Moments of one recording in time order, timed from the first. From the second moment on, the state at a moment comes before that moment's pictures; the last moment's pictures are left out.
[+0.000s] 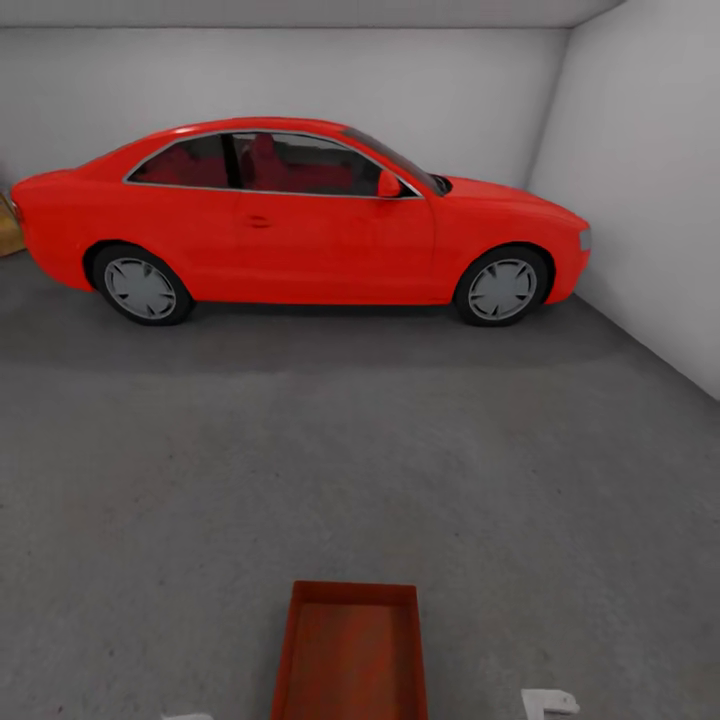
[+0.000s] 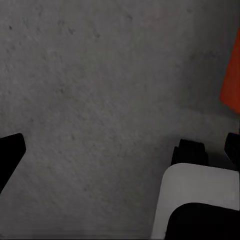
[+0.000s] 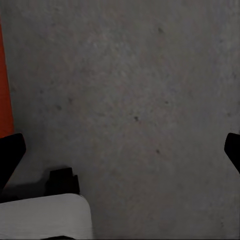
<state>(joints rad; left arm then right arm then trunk) -0.46 0.06 -0.05 0.04 0.10 -0.05 0.25 -0.47 -0.02 0.06 0.00 -0.05 -0.09 -0.27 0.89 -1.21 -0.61</state>
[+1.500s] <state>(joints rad) -0.30 -0.02 -0.05 0.05 0.11 -0.05 0.06 -0.31 -0.01 0.06 0.03 -0.05 -0.20 -0.11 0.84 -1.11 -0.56</state>
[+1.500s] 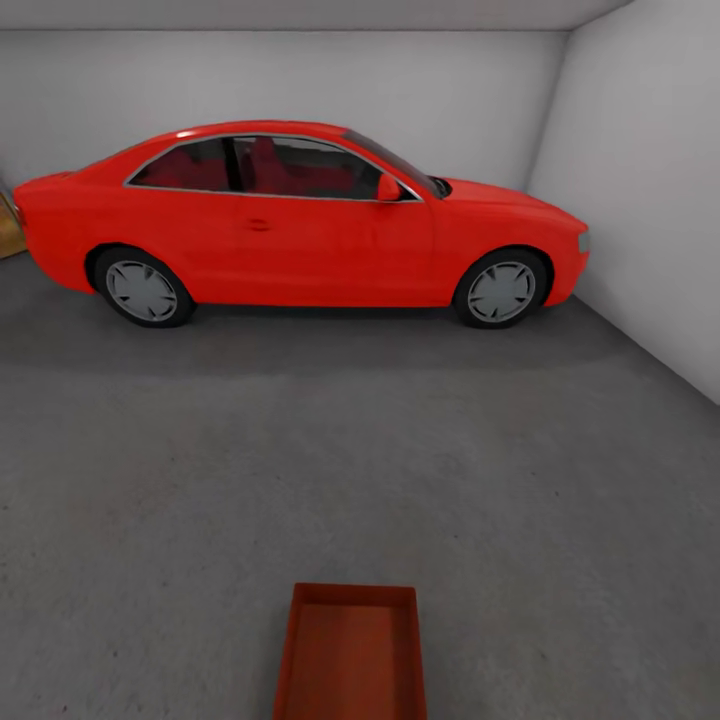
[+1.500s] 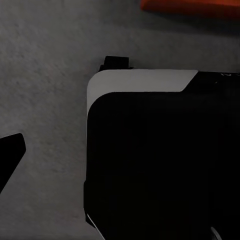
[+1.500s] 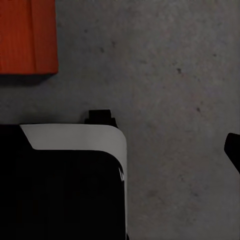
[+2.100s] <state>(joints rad) -0.30 -0.01 -0.05 0.05 0.11 -0.06 0.06 -0.31 -0.01 0.06 0.03 -0.05 -0.20 -0.11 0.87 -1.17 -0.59</state>
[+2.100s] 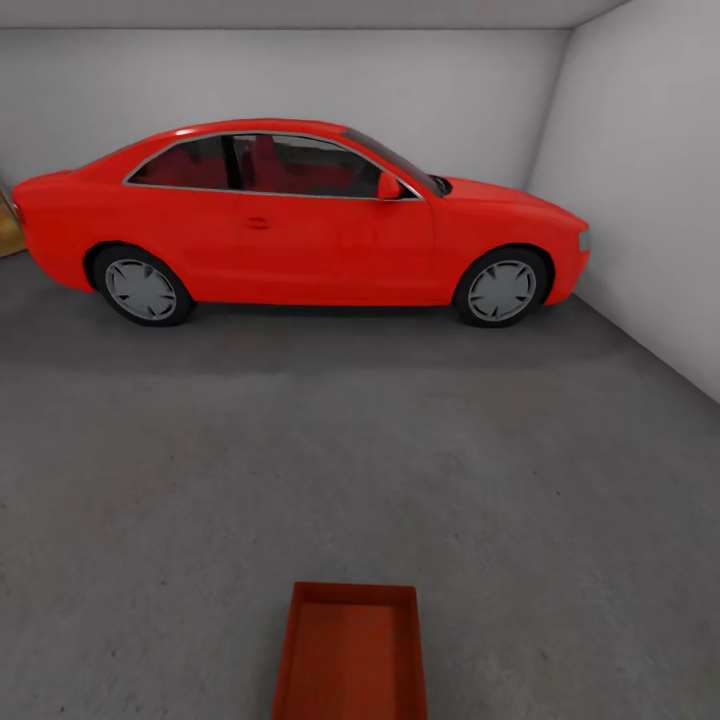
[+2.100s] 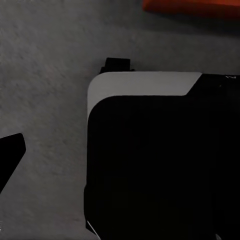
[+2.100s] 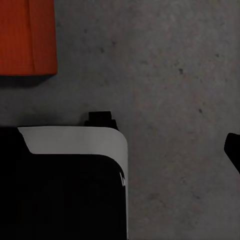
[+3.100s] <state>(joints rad) -0.30 -0.01 -0.05 0.05 0.11 -0.06 0.06 -0.31 -0.01 0.06 0.03 -0.06 -0.21 -0.11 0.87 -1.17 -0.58</state>
